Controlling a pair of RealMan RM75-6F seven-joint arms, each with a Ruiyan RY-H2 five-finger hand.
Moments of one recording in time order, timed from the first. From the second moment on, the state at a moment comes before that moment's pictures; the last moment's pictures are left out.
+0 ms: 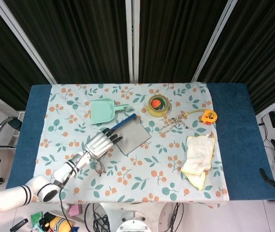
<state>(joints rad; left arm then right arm) -0.79 -1.56 -0.10 -1.31 1.50 0.78 0.37 -0.02 -1.11 0.08 -1.57 -1.49 1.59 0.02</state>
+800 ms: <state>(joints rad) -0.80 -1.47 -0.05 -1.31 1.42 0.78 0.45 -0.01 -1.12 0.09 -1.58 -1.48 1.59 0.01</state>
